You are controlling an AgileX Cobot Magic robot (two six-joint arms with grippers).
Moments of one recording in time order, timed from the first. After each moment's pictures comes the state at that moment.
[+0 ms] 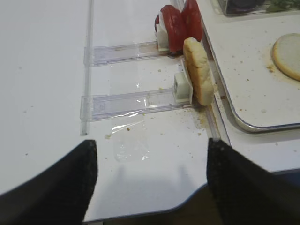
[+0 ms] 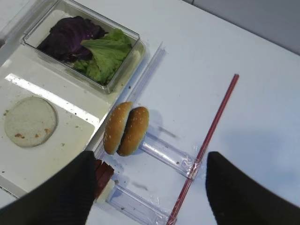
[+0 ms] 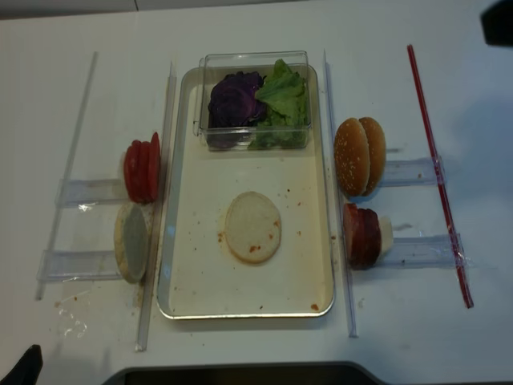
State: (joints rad) left arm -0.01 -0.02 -0.49 0.00 1.18 0.01; right arm 0.17 1.11 -1.43 0.22 1.27 -0.31
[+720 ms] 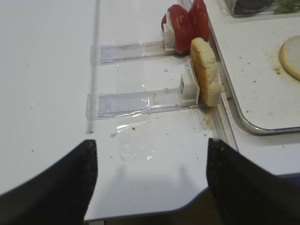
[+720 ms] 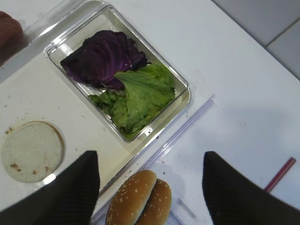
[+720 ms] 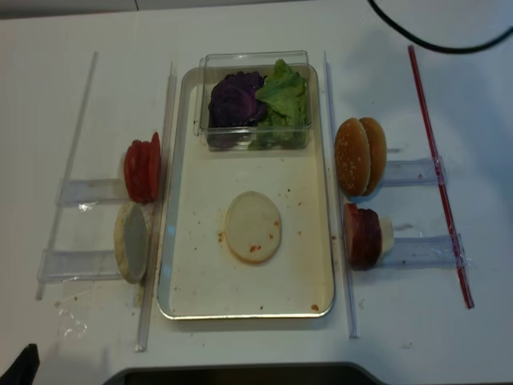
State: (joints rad) left arm -0.01 -0.02 -0.49 0.02 1.18 -0.01; right arm 0.33 1.66 -1.84 0.26 1.27 -0.46
